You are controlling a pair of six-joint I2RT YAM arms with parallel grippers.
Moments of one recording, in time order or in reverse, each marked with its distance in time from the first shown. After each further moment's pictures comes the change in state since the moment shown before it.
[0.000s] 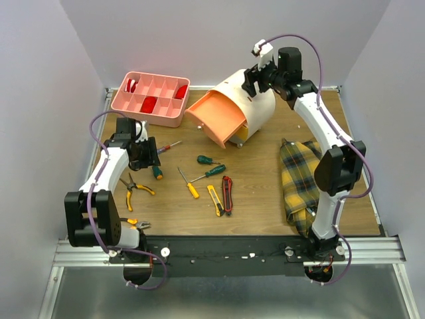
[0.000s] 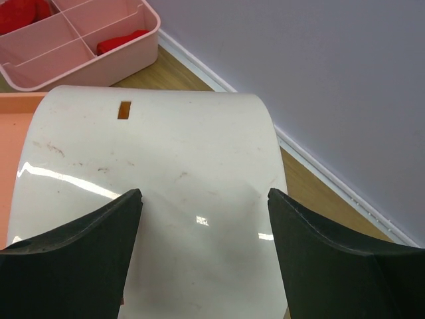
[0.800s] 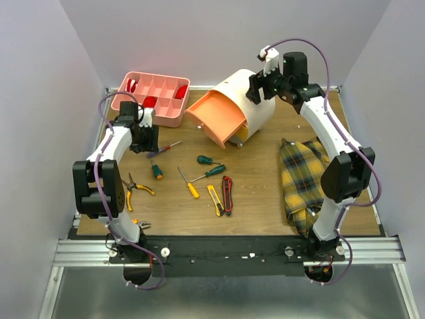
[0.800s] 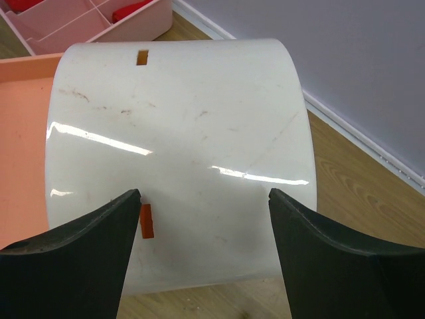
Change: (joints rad) left arm 0.006 0.272 0.231 0.010 -0.058 0.213; right arm -0.016 -0.095 -0.091 -0.093 -0.014 0.070
